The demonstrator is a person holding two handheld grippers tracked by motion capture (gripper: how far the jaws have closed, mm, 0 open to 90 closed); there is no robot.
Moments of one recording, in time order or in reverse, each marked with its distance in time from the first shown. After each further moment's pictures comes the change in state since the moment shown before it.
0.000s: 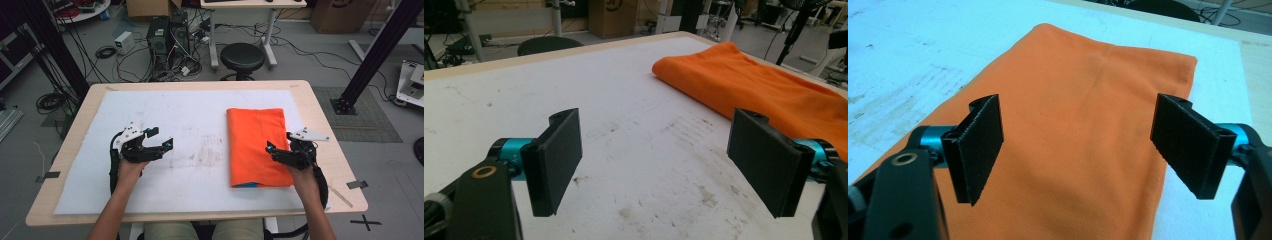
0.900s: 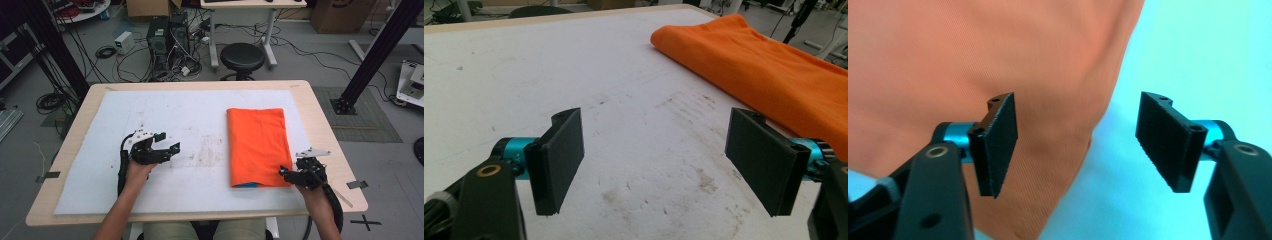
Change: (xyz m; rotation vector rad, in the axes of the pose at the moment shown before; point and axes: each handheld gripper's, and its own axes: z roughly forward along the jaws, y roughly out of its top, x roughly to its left) left arm -0.006 -0.014 0.022 0.090 0.001 -0.046; right arm -0.011 -0.048 -0.018 0.300 -0.089 0.003
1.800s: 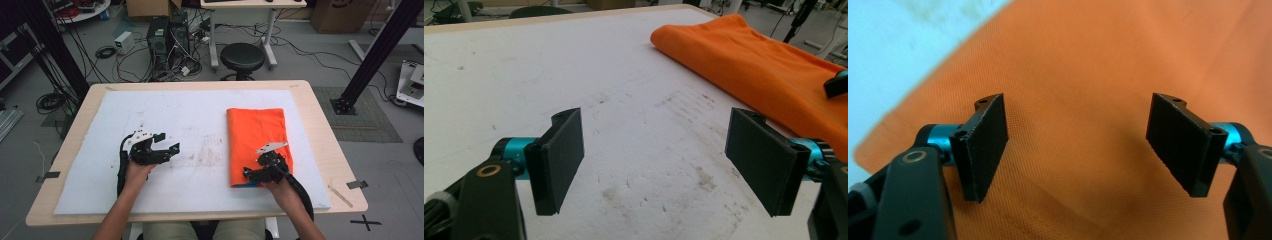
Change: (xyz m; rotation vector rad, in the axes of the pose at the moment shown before) left arm -0.001 -0.001 -0.001 -0.002 0.002 0.003; right arm 0.079 0.040 0.036 0.068 0.195 -0.181
